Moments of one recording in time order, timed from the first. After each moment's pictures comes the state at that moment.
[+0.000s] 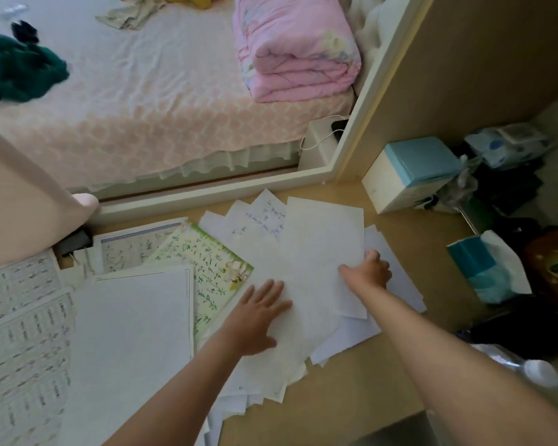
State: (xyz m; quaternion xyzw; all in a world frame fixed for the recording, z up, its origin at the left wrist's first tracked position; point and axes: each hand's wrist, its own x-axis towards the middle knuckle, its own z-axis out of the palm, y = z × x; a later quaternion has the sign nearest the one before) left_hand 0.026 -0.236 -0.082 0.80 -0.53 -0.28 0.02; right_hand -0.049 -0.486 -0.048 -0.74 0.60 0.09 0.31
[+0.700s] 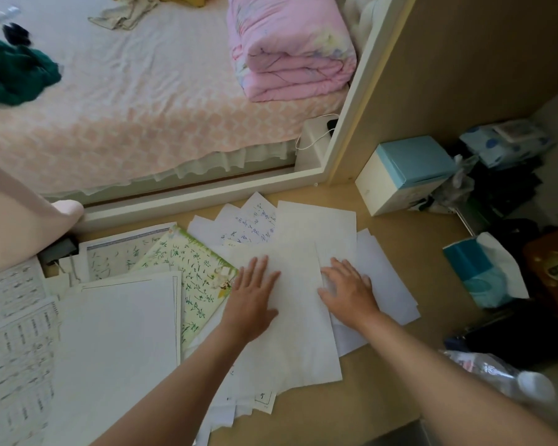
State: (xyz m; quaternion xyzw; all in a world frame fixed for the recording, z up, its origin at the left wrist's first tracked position) left_hand 0.036 -0.277 -0.081 0.88 -0.42 -0.20 0.08; right_hand -0.077 -0.482 -0.067 -0.92 0.29 0.17 0.22
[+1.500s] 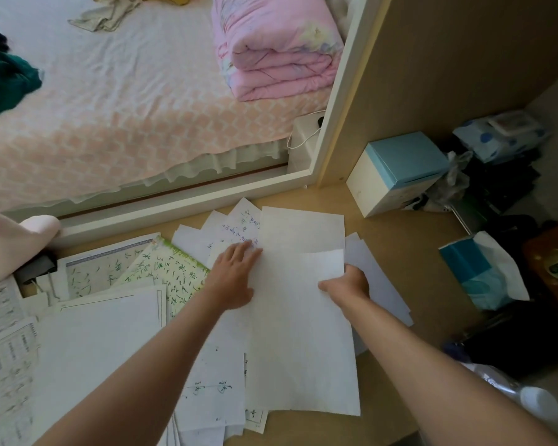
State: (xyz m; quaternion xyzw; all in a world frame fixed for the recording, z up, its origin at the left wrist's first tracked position) left_hand 0.108 -0.308 -0.076 0.88 -0.43 -0.21 0.05; right_hand -0.046 -0.497 -0.059 -0.66 0.60 0.07 0.44
